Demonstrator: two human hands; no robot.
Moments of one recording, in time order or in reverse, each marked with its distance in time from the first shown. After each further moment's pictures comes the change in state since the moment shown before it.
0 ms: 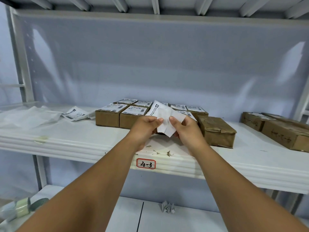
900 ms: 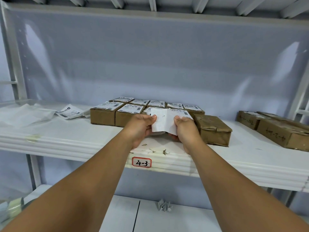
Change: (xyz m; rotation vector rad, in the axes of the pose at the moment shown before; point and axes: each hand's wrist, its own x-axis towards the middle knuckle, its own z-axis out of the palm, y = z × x) left_hand 0.005 -0.001 -0.002 -0.302 -0.006 -0.110; right_hand 0.017 0.011 0.004 -0.019 0.099 0.197
